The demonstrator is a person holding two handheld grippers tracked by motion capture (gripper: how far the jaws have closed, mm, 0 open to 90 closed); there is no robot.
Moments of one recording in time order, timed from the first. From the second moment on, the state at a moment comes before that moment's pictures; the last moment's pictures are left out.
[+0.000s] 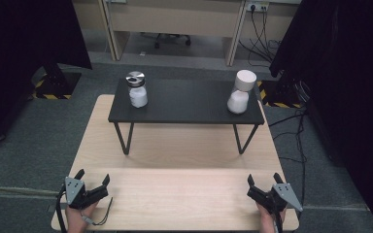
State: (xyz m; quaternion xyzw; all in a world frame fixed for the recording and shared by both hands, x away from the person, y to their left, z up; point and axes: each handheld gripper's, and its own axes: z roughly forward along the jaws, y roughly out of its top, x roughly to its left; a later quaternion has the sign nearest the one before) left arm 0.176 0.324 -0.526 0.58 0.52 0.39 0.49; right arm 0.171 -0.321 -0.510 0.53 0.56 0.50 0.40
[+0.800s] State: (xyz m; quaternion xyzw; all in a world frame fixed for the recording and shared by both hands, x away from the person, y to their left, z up) left arm 0.176 0.322 -0.525 0.59 0.52 0.39 0.49; right arm 0.159 -0.329 -0.536 0.54 0.53 0.53 0.39
